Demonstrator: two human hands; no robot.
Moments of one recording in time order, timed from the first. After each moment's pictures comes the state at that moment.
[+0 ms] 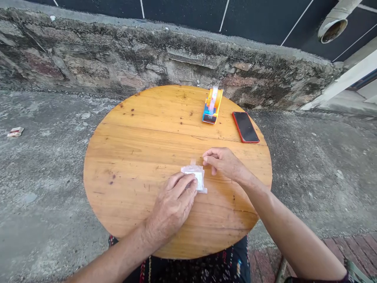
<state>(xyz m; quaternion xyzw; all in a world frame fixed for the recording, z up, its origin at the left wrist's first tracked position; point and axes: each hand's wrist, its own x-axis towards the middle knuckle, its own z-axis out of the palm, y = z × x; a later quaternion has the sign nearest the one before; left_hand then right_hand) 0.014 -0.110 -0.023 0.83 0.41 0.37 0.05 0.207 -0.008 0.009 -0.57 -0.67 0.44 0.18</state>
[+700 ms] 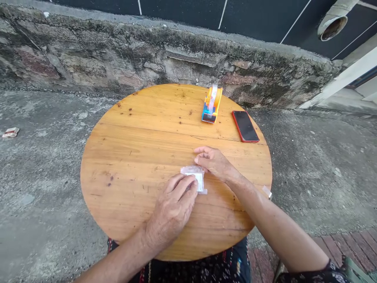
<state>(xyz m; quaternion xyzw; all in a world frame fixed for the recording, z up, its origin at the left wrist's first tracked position) 0.018 -0.110 -0.028 0.83 0.40 0.39 0.04 0.182 -0.008 -0.006 -0.54 -0.56 0.57 0.26</state>
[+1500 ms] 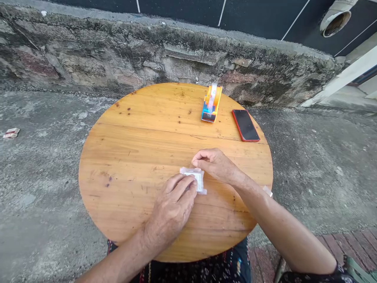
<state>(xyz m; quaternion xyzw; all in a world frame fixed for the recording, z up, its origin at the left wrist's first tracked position) 0.018 -0.109 -0.029 0.83 0.40 0.39 0.04 0.188 -0.008 0.004 -0.46 -0.72 0.47 0.23</state>
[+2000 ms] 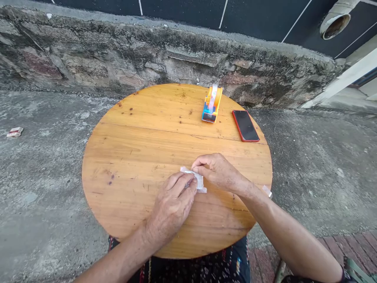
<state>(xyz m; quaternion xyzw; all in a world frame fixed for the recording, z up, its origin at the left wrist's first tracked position) 0.018 -0.108 -0.025 0.83 0.41 0.38 0.04 0.184 -0.028 0.023 -0.44 -0.79 0.39 0.18</state>
